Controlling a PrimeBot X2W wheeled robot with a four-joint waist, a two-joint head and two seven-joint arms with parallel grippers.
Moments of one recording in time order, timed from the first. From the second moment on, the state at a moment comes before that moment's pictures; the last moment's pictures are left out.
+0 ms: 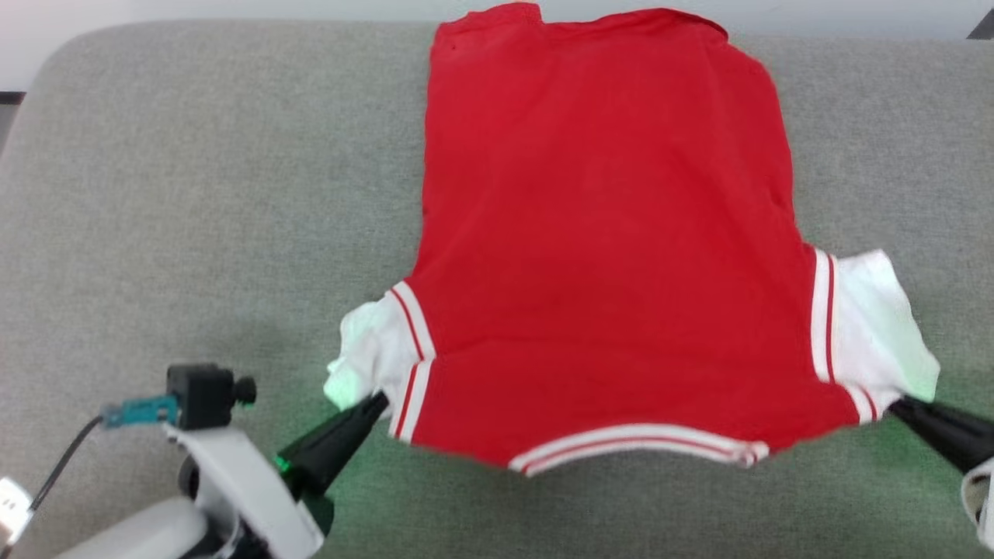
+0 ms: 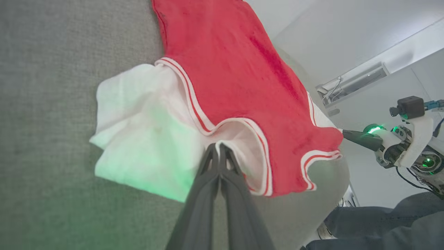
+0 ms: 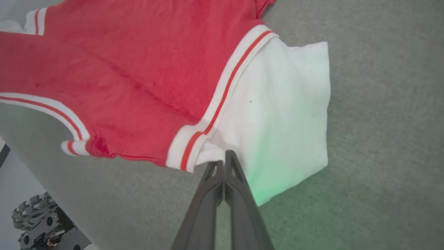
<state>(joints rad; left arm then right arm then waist) -0.58 0.87 -1.12 0.02 -1.52 -0.13 -0.26 -0.22 -0.97 0.48 -0.08 1.05 0.13 0.30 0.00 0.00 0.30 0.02</state>
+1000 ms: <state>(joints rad) -0.54 0.76 -1.21 0.17 -1.45 -0.09 -0.18 -0.01 -0.66 0.30 -0.13 0.69 0.14 0.64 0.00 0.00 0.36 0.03</state>
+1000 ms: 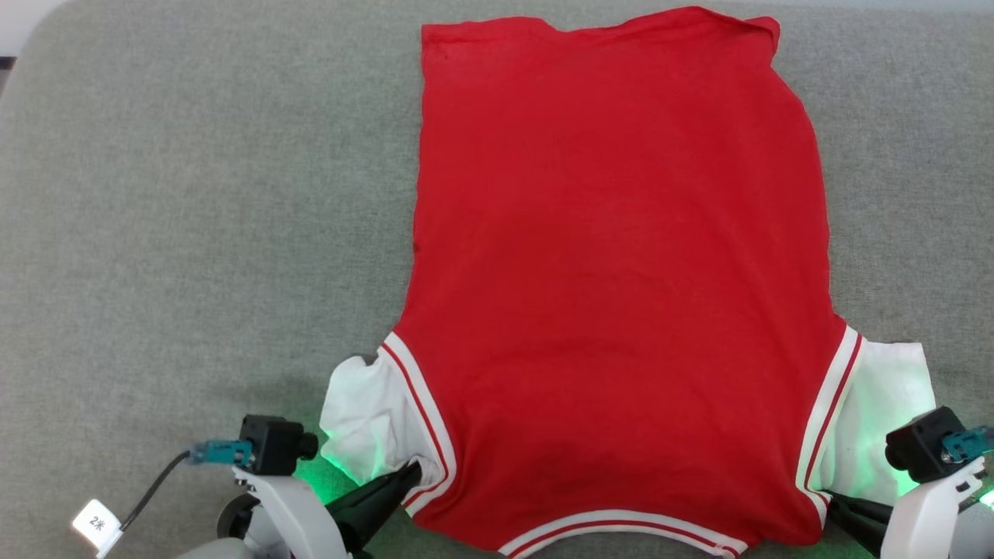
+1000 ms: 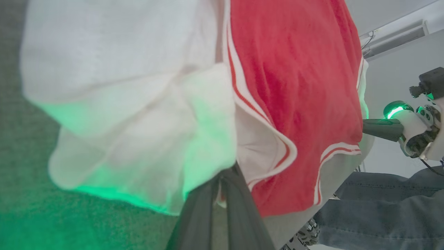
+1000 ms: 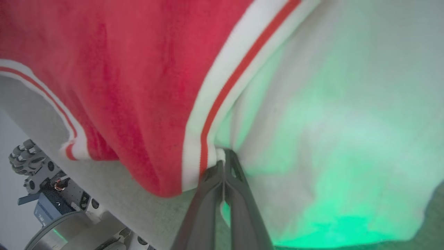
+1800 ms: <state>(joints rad) -0.62 0.69 -1.22 0.18 -1.36 -0.11 -0.20 -0.44 -0.72 0.00 -0.29 0.73 0.13 0.79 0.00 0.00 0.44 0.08</state>
